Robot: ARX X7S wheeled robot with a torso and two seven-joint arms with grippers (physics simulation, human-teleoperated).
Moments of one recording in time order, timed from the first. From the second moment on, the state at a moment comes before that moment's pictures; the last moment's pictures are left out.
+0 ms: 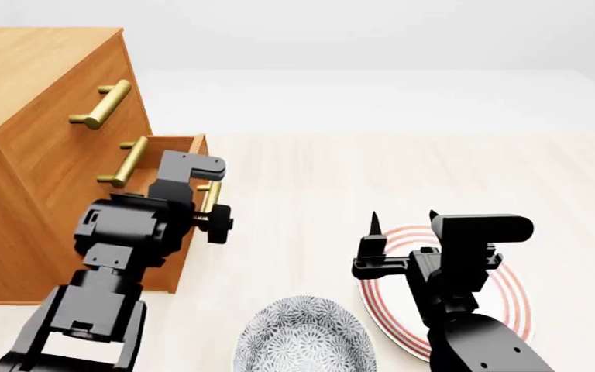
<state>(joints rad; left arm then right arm) -1.08 -0.14 0.29 -0.71 -0.25 -1.07 -0.18 0.30 0.30 -0.18 -0.41 0.48 0.66 0.31</state>
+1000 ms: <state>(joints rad) -1.00 -0.16 0.39 -0.49 -0.30 -1.20 -0.04 0.31 0.31 -0.20 -0.40 0.49 0.64 0.32</state>
